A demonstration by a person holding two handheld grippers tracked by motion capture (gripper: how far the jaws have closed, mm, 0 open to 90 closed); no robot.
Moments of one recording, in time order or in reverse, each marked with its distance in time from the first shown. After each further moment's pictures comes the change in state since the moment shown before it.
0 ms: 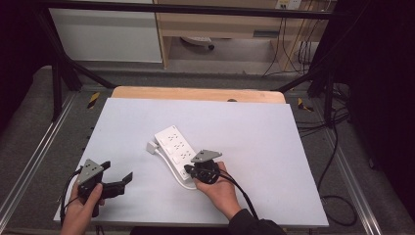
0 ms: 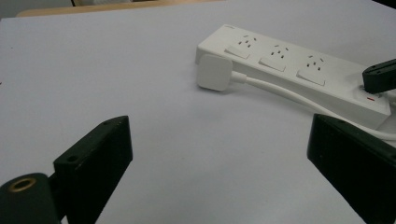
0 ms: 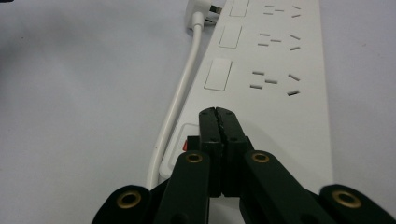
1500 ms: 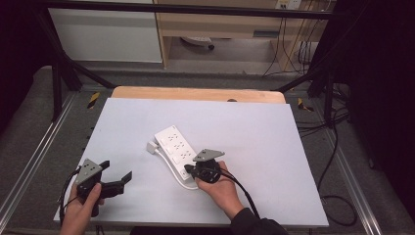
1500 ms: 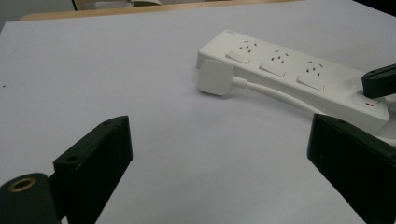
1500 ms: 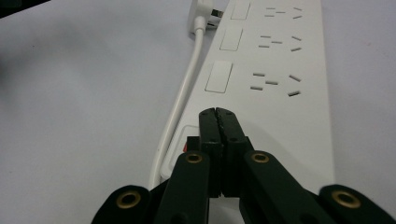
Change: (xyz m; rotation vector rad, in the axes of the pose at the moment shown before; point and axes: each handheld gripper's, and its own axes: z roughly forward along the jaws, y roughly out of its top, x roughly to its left) left arm 0.001 0.001 -0.001 -0.017 0.002 -0.006; right arm -0.005 -0.002 -0.001 -0.019 0.034 0.028
